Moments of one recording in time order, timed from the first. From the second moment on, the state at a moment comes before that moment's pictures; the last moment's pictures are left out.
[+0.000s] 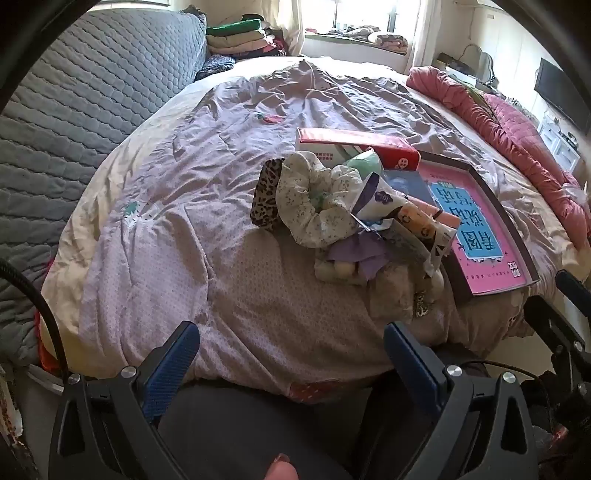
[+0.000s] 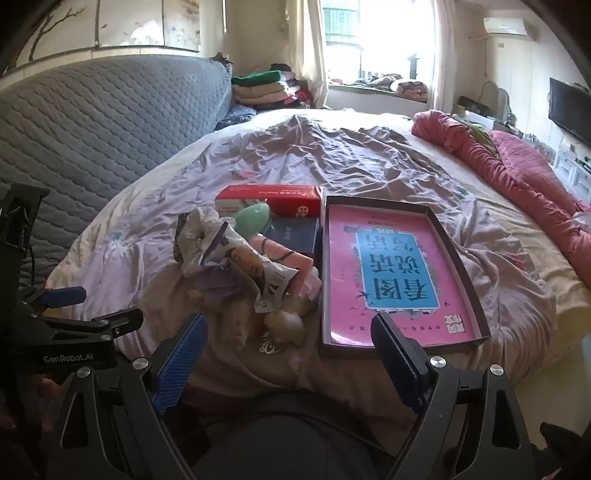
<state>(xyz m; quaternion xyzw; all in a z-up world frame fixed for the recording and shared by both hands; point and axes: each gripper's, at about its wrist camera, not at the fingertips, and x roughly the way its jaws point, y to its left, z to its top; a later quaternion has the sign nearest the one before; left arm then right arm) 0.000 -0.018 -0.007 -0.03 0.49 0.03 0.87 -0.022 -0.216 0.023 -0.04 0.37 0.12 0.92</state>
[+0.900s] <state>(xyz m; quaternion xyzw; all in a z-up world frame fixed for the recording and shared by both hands) 0.004 -0.008 -0.018 -0.07 0.49 0.02 0.87 -0.014 -0.216 0.012 -0.05 0.37 0.12 0.92</state>
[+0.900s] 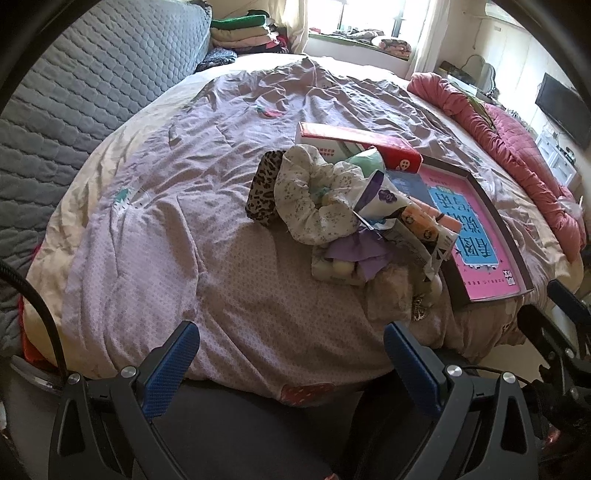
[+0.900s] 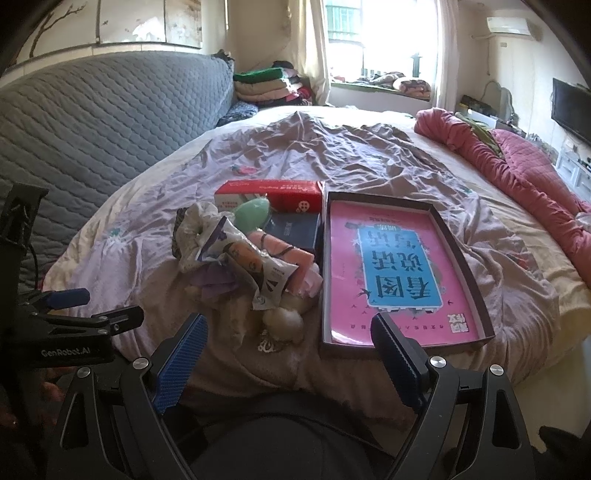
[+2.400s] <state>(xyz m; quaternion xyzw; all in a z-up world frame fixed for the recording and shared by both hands) 0.129 0.042 -0.061 -0.18 0.52 -0.04 0.84 0.070 -0.116 -0.040 -0.32 0.29 0.20 0.88</state>
